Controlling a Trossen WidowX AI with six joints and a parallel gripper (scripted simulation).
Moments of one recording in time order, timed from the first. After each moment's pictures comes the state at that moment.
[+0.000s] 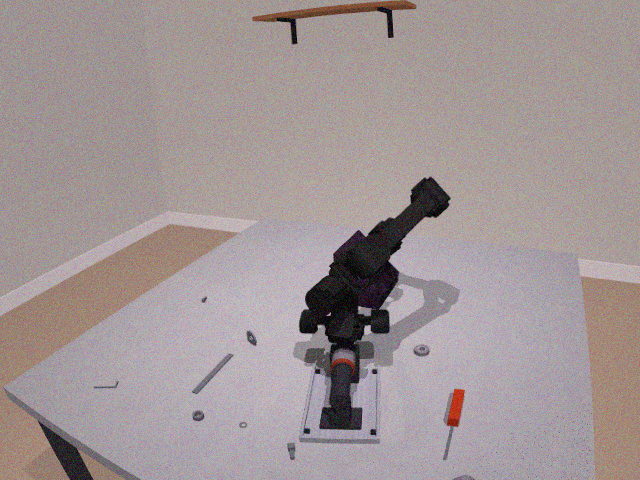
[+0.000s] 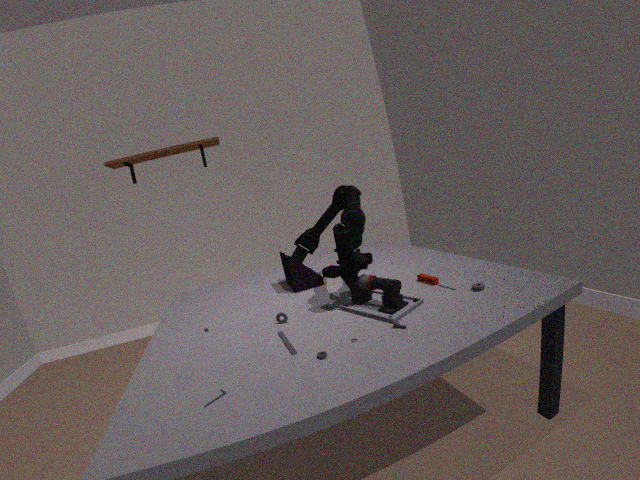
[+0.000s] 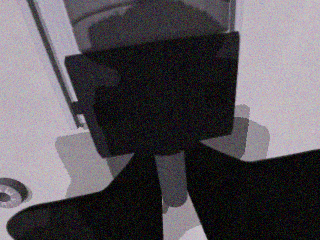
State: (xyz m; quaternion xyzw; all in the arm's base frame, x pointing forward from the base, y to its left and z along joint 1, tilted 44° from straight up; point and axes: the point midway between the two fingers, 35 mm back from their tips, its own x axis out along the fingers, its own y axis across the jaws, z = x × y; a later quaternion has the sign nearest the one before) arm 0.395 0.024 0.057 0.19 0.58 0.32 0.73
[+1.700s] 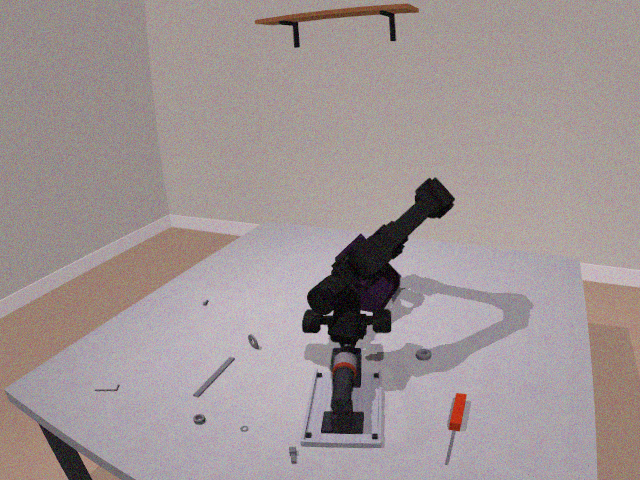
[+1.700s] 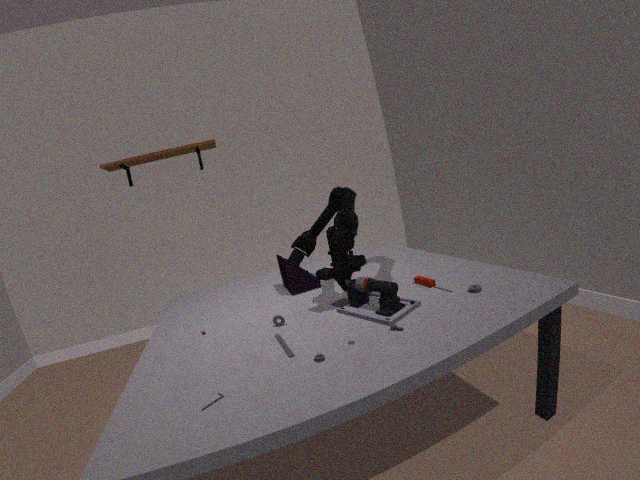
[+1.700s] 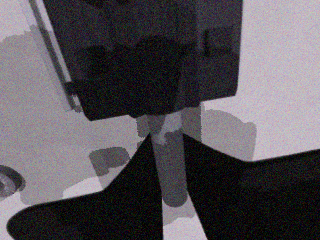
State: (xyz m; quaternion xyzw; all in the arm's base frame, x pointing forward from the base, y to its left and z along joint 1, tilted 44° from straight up) arm 0.378 0.023 0.052 0.19 0.58 0.32 0.73
